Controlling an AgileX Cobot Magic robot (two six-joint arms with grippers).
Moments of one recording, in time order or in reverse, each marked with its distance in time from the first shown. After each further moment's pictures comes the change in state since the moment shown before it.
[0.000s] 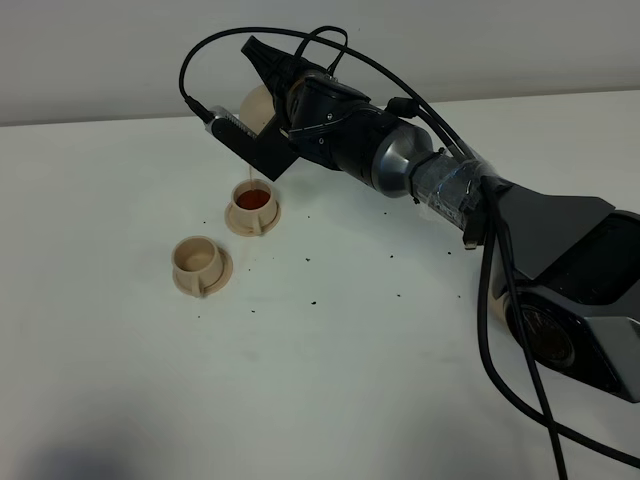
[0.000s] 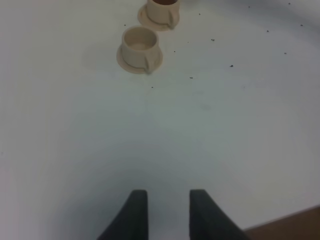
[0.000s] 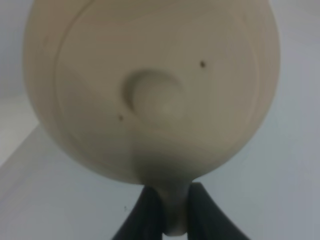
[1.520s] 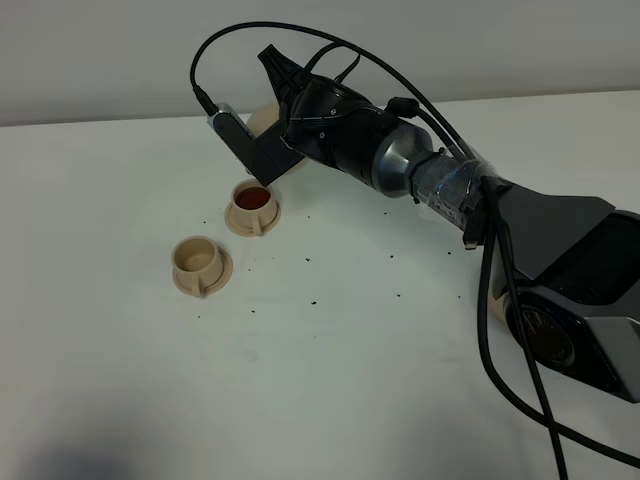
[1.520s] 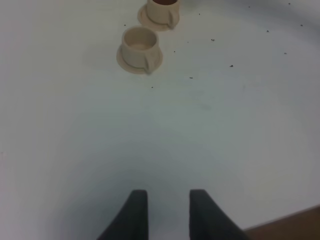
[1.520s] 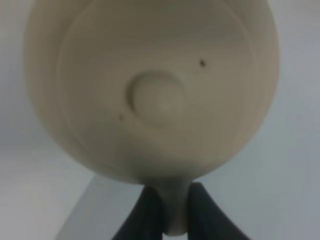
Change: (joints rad) left arm 0.000 0.000 0.000 0.000 0.000 0.000; right arm 0.000 0.000 0.000 0.174 0.108 0.070
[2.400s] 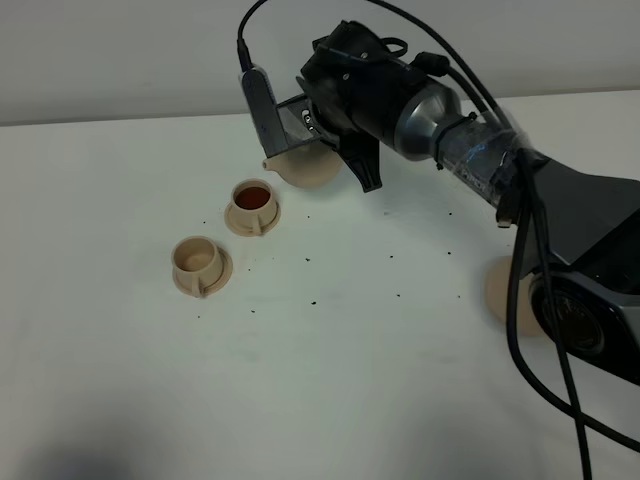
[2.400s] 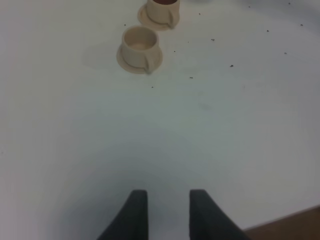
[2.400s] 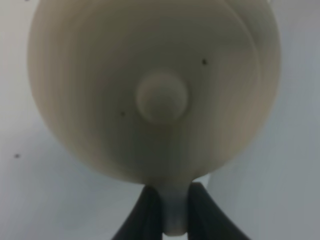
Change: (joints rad) left arm 0.000 0.000 0.000 0.000 0.000 0.000; right arm -0.035 -0.072 -0.058 0.310 0.361 0.086
